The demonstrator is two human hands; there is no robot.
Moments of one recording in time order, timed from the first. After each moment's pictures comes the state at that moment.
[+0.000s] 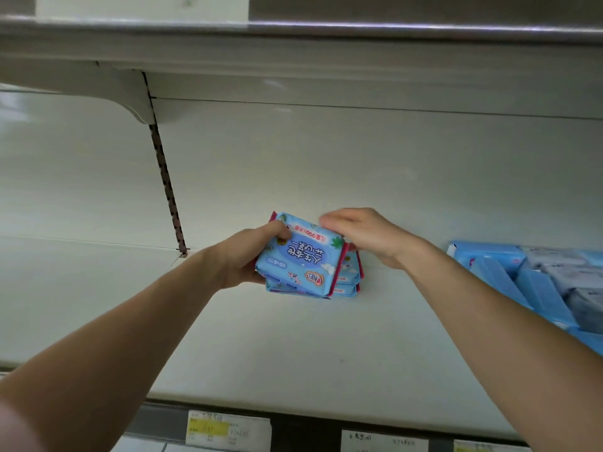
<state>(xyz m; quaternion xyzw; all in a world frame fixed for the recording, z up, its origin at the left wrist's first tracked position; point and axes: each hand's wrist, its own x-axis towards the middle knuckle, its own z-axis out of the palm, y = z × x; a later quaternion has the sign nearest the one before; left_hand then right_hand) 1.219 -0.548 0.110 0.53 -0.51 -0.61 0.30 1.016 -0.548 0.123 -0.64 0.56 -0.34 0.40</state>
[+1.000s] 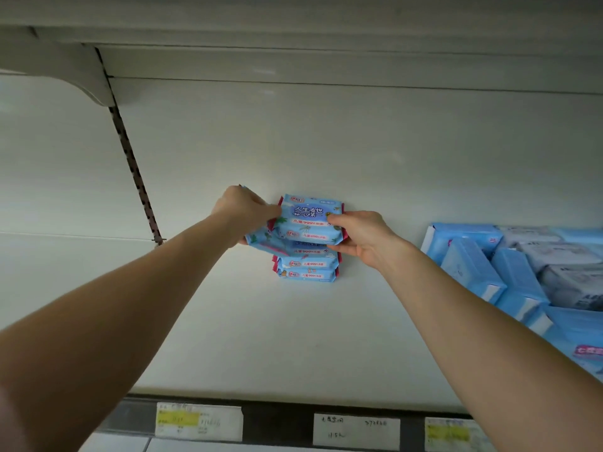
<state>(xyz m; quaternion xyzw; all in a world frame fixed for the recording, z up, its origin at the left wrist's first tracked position) 1.178 -0.575 0.124 0.67 -0.58 -0.33 0.32 0.995 -0.553 0.090 -0.37 0.59 -0.51 0.50</state>
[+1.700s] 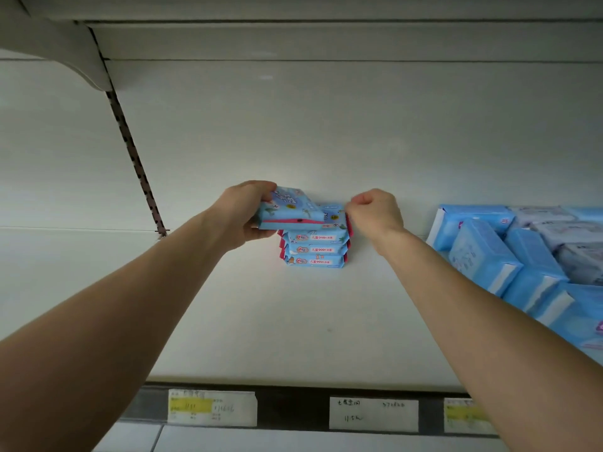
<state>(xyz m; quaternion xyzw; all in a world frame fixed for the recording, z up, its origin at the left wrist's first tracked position) 1.187 -0.556 0.113 0.55 -0.47 -0.55 0.41 0.993 -0.560 0.073 -0.46 0.72 -0.47 0.24</state>
